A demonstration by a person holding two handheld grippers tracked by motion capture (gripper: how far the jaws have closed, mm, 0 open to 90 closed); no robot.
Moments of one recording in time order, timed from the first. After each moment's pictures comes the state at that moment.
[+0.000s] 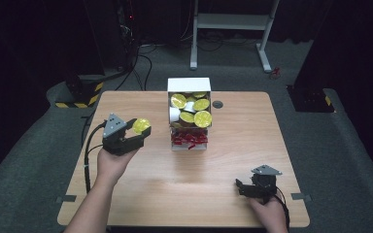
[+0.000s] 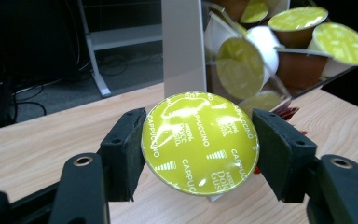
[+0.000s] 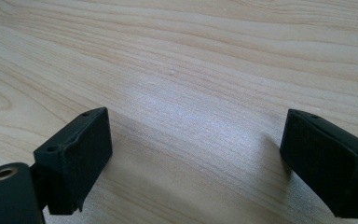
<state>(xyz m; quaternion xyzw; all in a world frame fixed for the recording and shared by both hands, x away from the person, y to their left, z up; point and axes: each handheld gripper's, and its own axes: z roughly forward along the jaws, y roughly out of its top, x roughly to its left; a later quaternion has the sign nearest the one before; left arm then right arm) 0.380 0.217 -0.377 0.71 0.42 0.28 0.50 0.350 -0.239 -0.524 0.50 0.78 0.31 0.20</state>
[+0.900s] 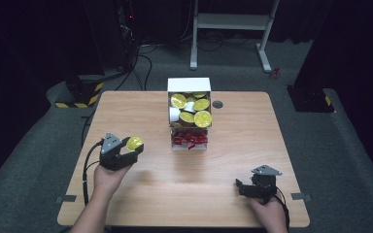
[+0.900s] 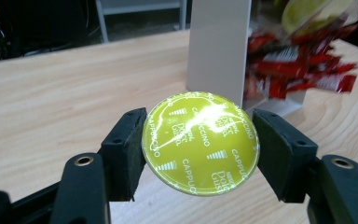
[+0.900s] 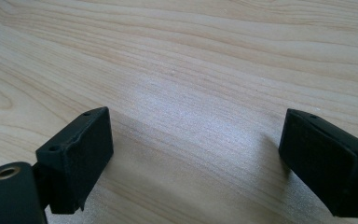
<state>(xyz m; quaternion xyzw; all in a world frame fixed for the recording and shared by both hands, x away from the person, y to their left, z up) 0.369 0.243 -0.448 0.72 0.45 0.26 0.46 0.349 -0.239 -0.524 0.50 0.78 0.32 0.20</state>
